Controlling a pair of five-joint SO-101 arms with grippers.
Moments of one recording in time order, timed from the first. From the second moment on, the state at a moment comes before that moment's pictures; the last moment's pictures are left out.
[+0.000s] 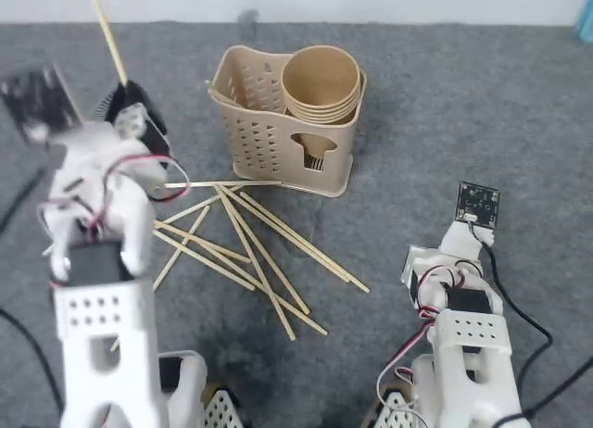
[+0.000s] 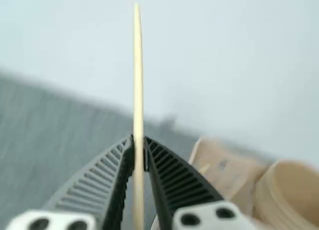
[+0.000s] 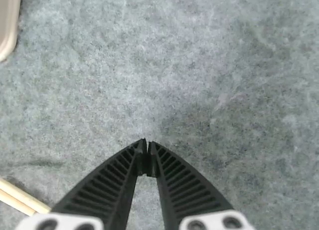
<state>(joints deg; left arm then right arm) -10.5 -52.5 44.2 31.4 19.8 0.3 -52.7 82.2 36.4 -10.4</state>
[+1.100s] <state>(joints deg) 8.4 -33.7 56.6 -51.3 7.5 0.3 -52.7 82.2 36.4 -10.4</state>
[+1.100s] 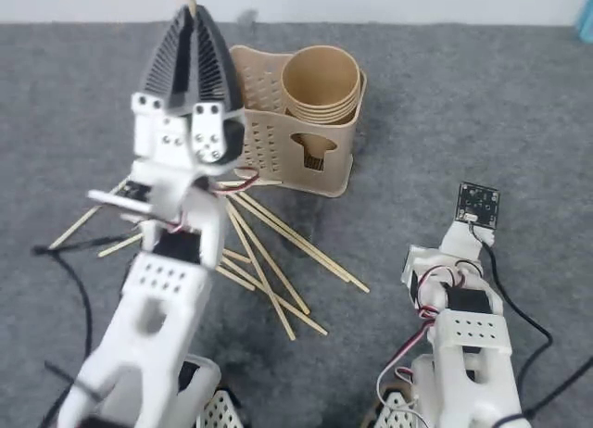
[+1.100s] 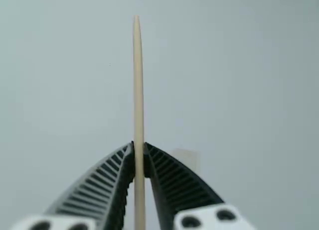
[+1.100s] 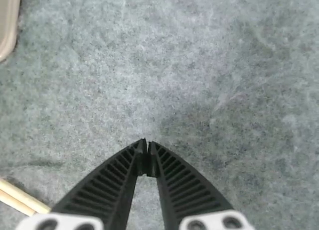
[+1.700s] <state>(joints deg) 4.3 7.0 58.9 -87.4 7.1 0.2 -52.7 82.2 36.4 -10.4</state>
